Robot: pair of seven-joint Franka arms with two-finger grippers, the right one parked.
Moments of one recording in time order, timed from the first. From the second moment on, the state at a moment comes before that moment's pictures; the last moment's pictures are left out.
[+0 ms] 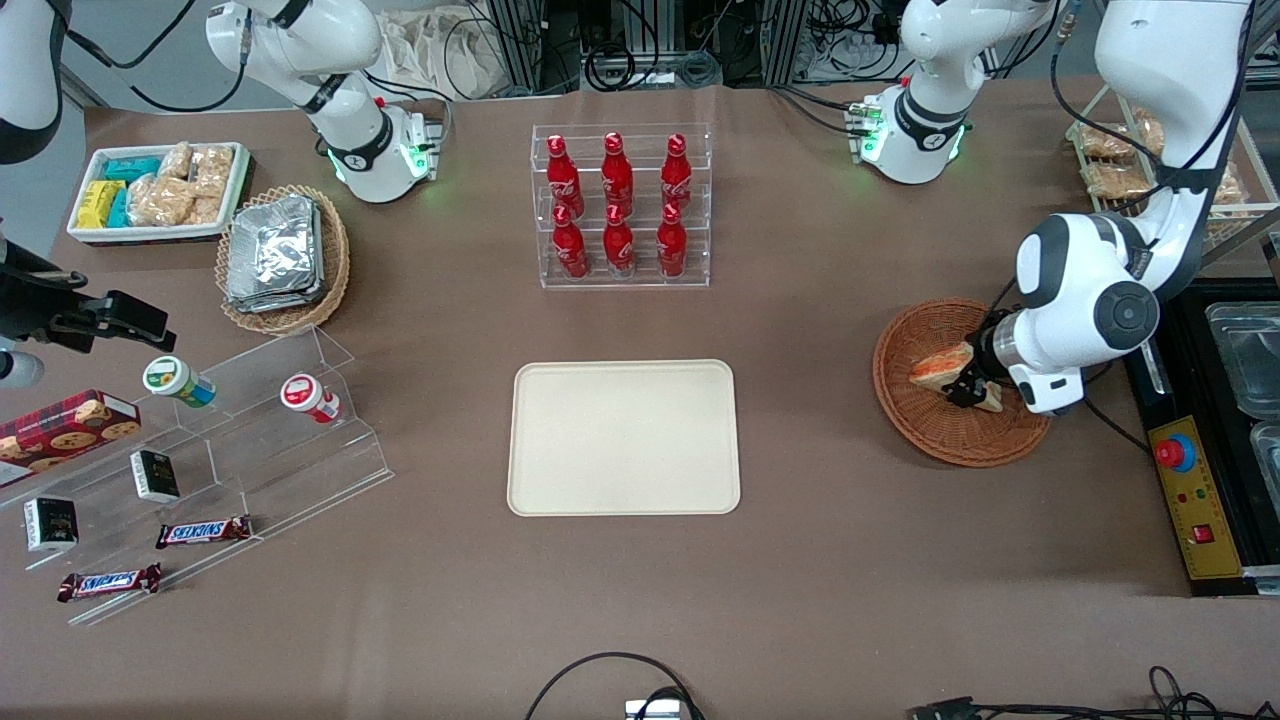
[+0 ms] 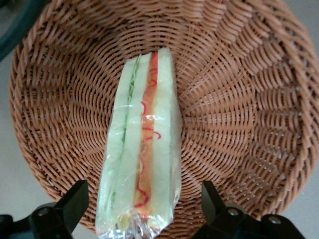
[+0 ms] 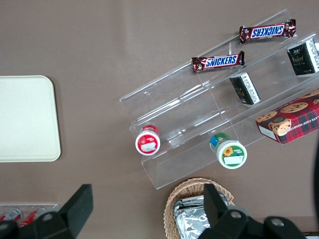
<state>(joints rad) 0.37 0.25 -0.42 -2.24 0.04 2.24 -1.15</state>
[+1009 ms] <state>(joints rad) 0.37 0.27 -0.42 -2.21 0.04 2.25 -1.18</state>
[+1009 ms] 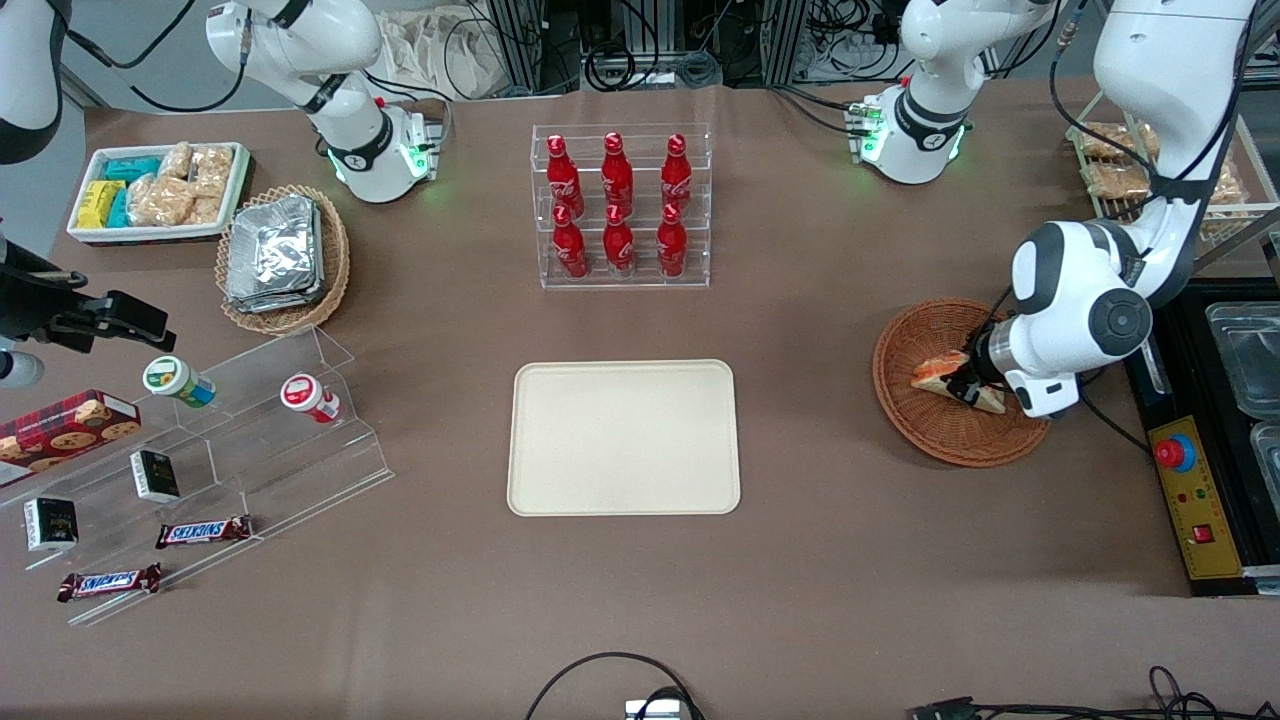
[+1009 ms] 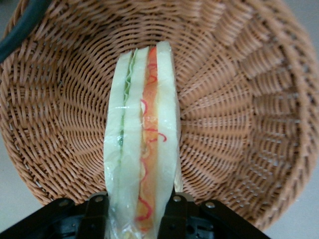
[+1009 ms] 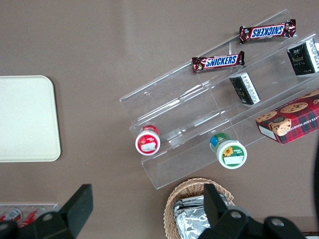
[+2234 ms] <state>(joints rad) -0.20 0.72 -0.49 -1.33 0.12 1.82 -0.75</state>
